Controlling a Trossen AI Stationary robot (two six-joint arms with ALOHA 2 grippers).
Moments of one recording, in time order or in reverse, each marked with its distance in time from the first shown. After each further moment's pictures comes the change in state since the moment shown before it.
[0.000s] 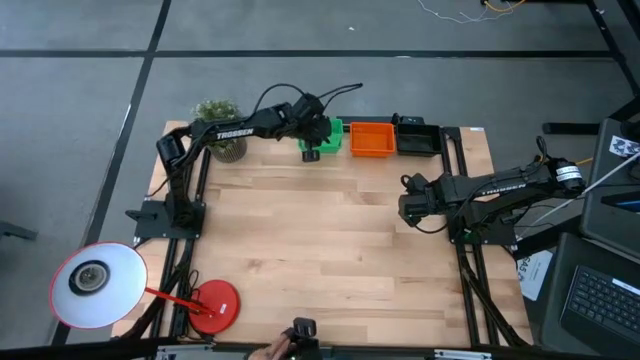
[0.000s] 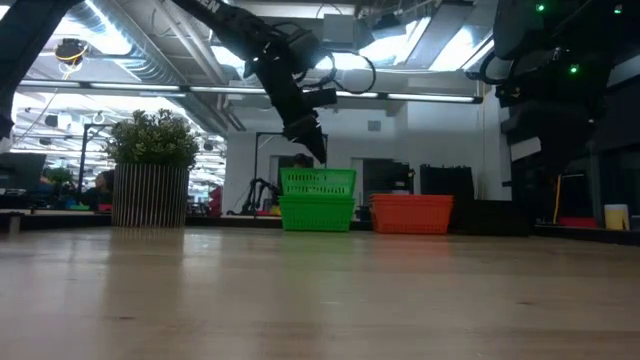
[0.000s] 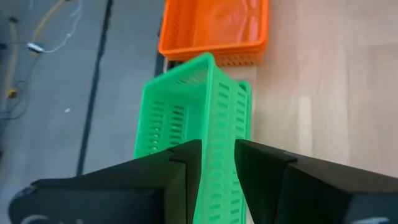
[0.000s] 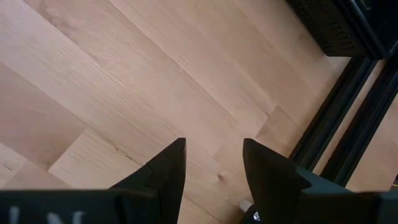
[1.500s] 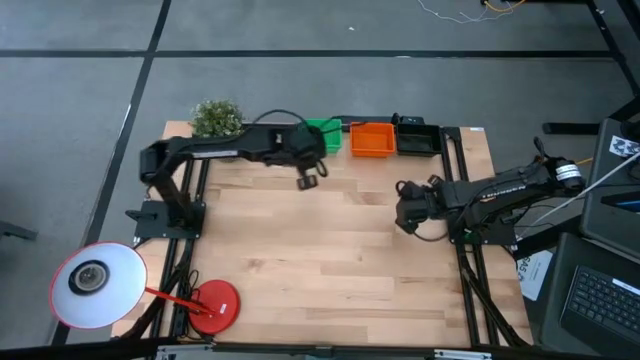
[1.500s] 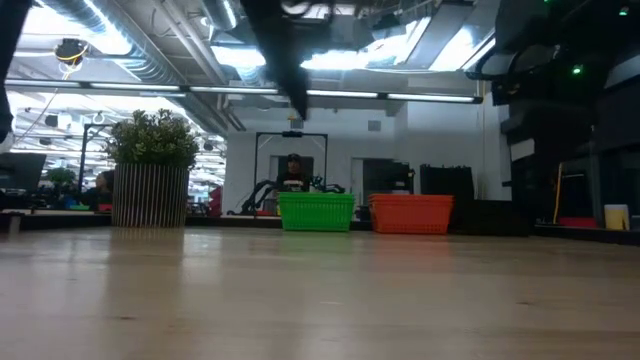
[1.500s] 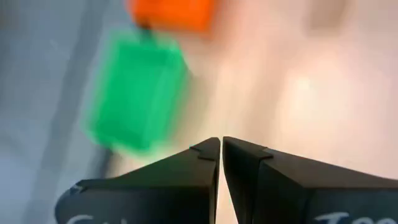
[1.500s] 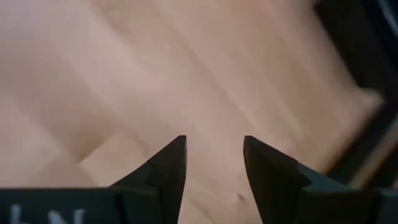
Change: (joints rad) left arm -0.279 -0.163 0.053 -0.385 -0.265 -0.443; right arm 0.045 -0.003 -0.035 0.153 0.000 -0.165
